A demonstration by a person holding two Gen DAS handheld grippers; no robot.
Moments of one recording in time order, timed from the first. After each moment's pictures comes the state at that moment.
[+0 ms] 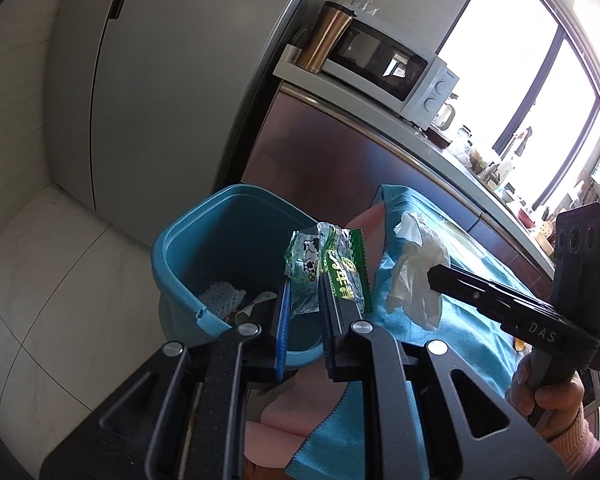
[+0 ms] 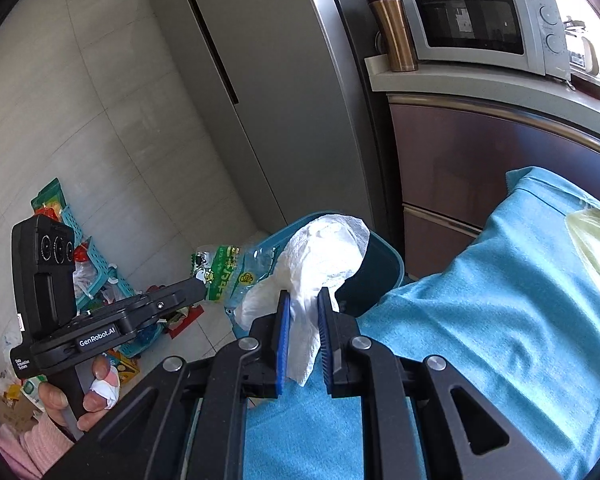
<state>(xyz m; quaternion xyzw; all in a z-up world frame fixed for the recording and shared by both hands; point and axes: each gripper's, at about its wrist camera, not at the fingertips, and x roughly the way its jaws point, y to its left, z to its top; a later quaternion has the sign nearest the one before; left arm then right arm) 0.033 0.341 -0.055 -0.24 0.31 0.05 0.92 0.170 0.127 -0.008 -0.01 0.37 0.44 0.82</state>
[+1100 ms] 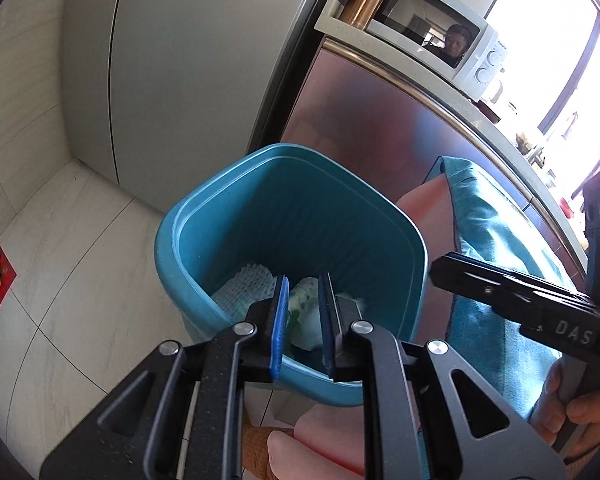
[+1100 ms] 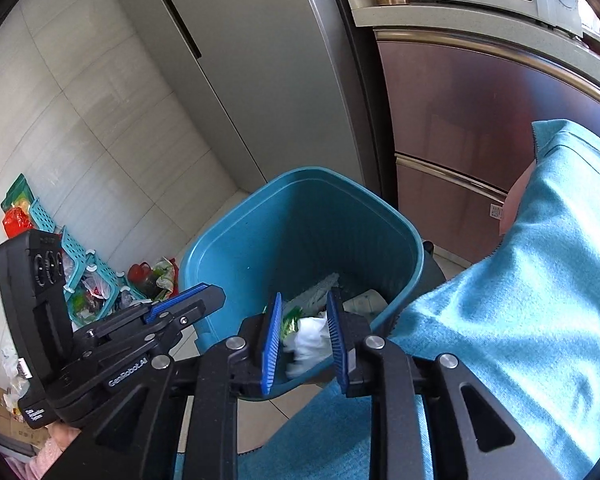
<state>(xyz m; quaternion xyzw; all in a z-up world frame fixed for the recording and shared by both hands) 0.100 0.357 -0.121 -0.24 0.37 0.09 0.89 0.209 0.183 -0.052 -0.02 0.46 0.40 0.79</state>
